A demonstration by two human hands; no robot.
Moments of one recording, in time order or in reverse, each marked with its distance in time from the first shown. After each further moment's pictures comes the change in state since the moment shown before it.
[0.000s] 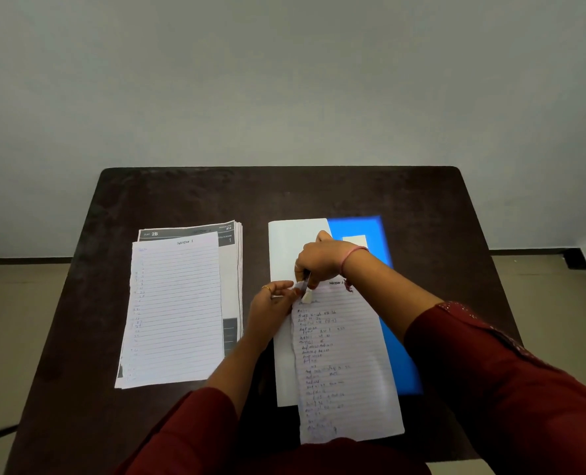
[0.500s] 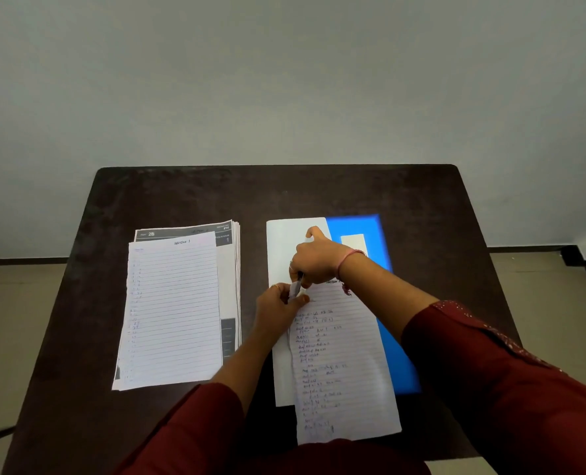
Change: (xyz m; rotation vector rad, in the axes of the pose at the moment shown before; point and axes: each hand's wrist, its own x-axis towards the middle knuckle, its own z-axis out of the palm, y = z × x) left_hand 0.003 0.004 0.014 0.258 0.022 0.101; right_hand 0.005 -0.002 0.008 -0.135 0.114 -0.017
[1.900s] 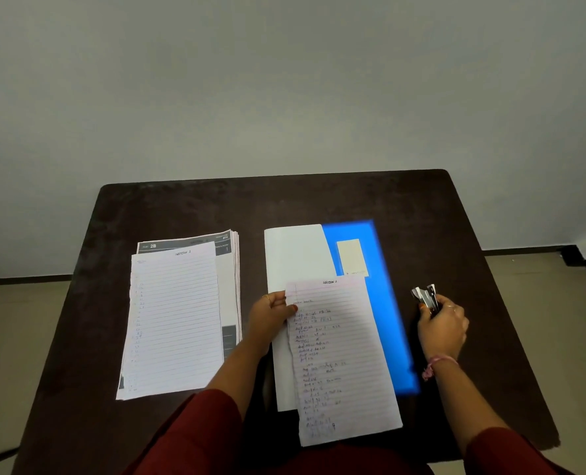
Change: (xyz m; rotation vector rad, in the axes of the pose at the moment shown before) left_hand -0.004 -0.004 -0.011 -0.416 -0.107 -0.236; right_hand -0.143 0.017 0.175 0.962 0.726 1.460
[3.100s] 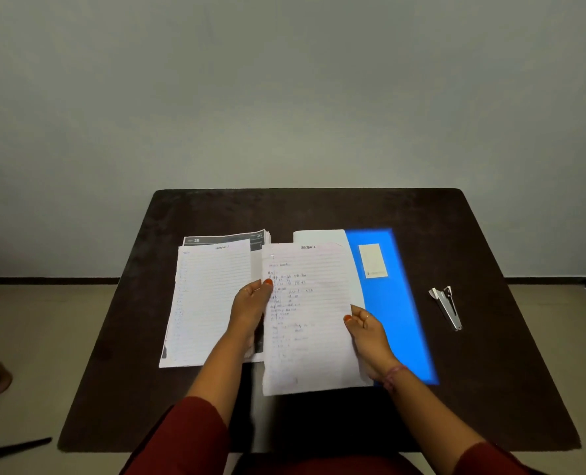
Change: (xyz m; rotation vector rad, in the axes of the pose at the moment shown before) left_hand -0.077 0.031 -0.064 -0.218 0.172 0.073; right_hand -0.137 -0.058 0.041 0.801 -0.735 -0.022
